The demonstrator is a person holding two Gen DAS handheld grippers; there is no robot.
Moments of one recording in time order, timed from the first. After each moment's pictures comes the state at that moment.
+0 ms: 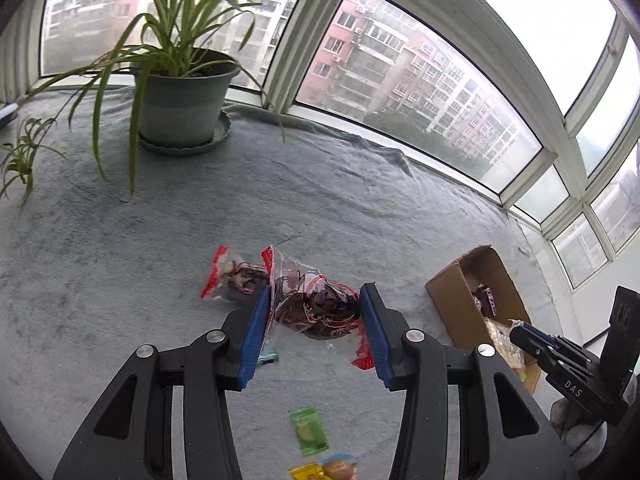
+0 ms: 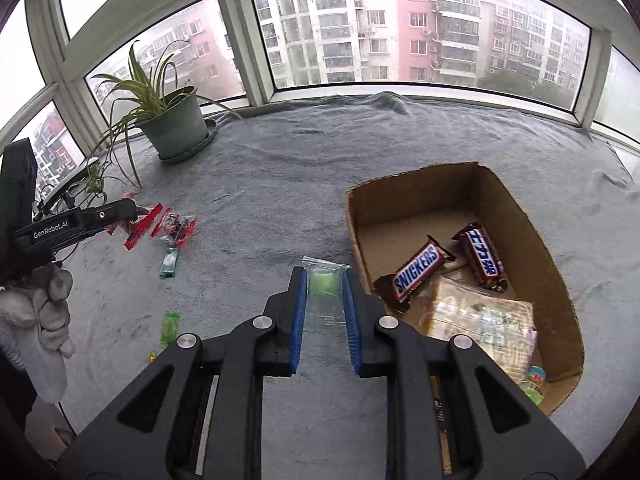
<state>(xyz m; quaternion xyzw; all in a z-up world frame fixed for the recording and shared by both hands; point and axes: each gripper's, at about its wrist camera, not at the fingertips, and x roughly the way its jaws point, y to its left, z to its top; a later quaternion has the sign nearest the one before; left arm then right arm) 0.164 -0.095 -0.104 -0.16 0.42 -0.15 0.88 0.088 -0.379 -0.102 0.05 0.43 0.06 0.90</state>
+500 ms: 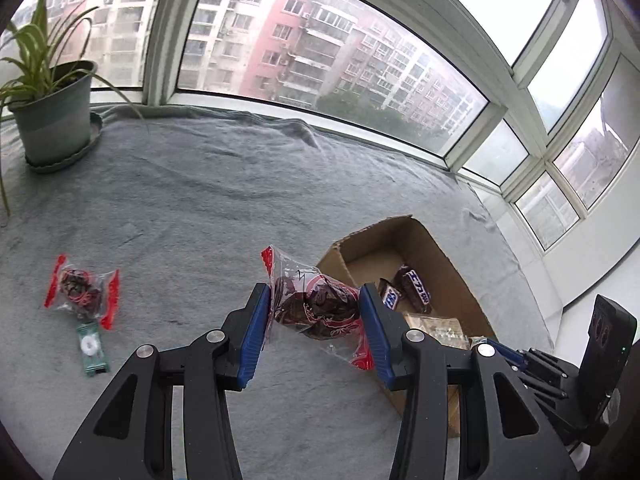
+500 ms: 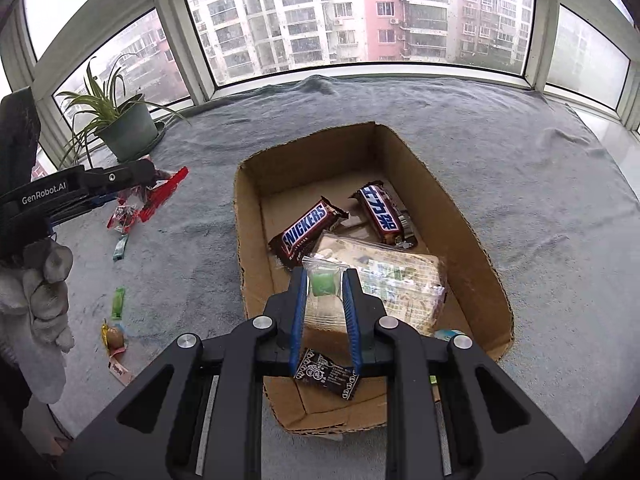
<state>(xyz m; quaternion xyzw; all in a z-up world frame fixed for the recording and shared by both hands) 0.171 -0.235 -0.093 -0.12 0.43 -0.24 0.86 0.056 -0.459 -0.117 0.07 0.45 0.01 0.89</state>
